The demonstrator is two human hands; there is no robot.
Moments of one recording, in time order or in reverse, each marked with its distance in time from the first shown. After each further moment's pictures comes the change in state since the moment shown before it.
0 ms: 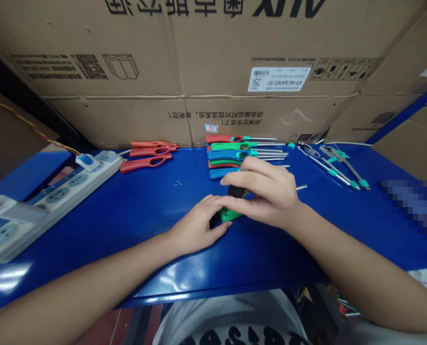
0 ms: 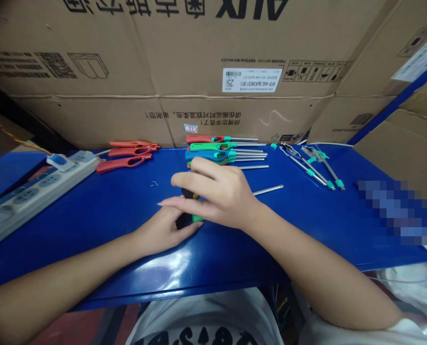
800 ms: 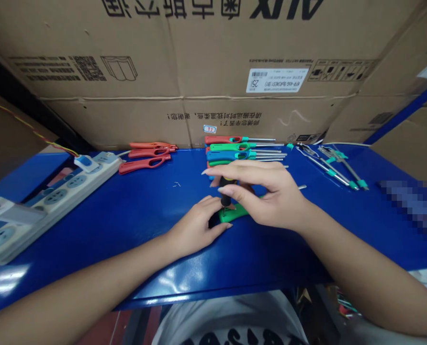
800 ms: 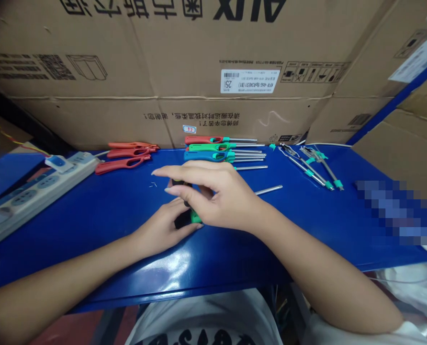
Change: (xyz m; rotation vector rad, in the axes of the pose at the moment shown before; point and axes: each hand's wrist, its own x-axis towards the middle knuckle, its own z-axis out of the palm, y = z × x) left_hand 0.001 0.002 -0.002 -0.020 0.007 -0.069; right_hand 0.011 -0.010 -0.011 0.349 -0.151 0.234
